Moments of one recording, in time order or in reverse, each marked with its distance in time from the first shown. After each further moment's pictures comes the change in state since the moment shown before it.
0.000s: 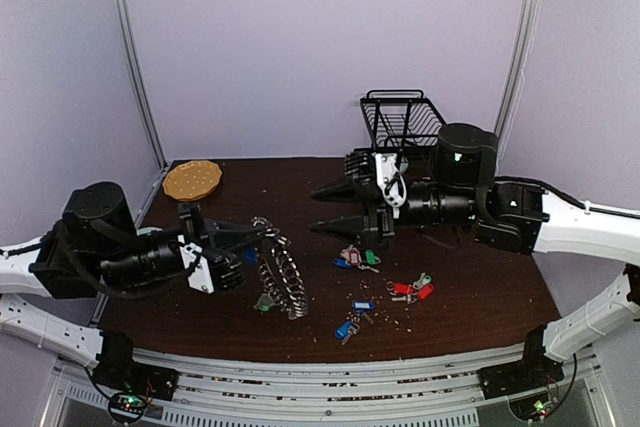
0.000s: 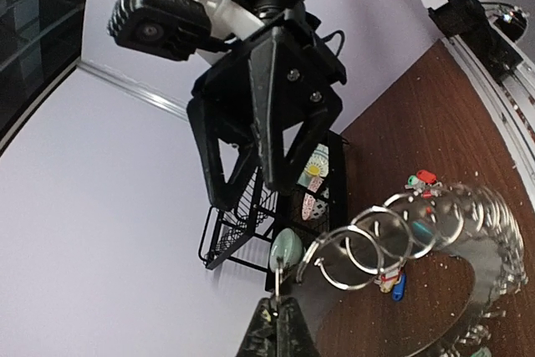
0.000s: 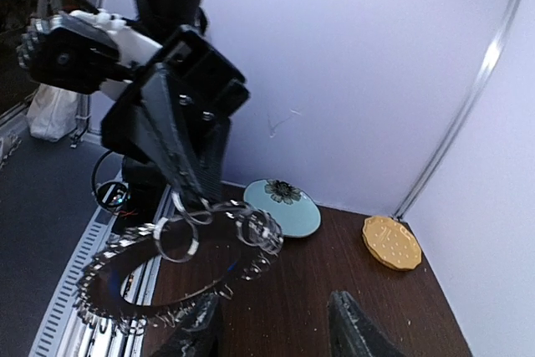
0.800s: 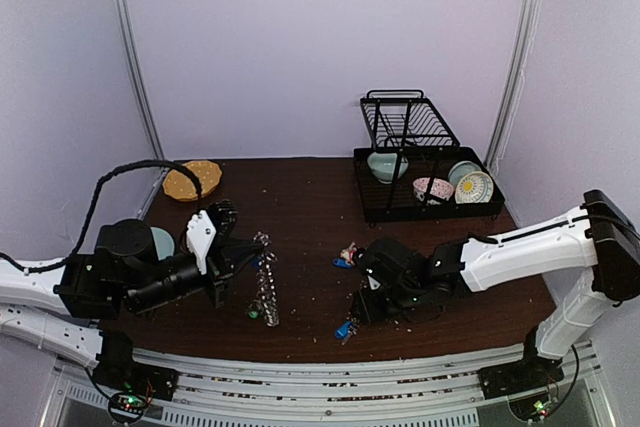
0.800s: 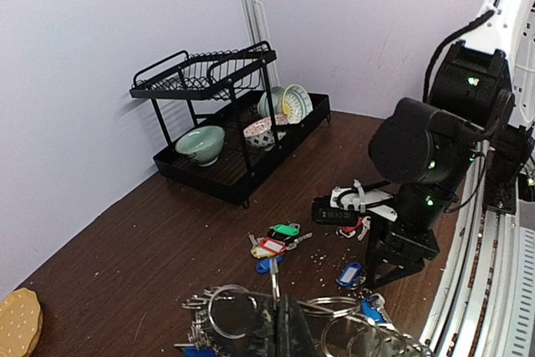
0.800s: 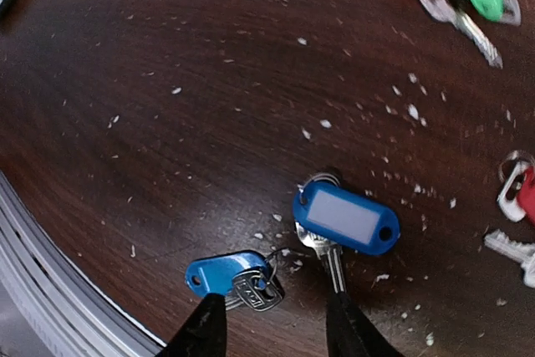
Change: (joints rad) left arm 0.013 -0.014 -0.212 0.126 -0.204 -0.978; right arm 0.032 0.295 -0.246 -0.391 0.507 1.160
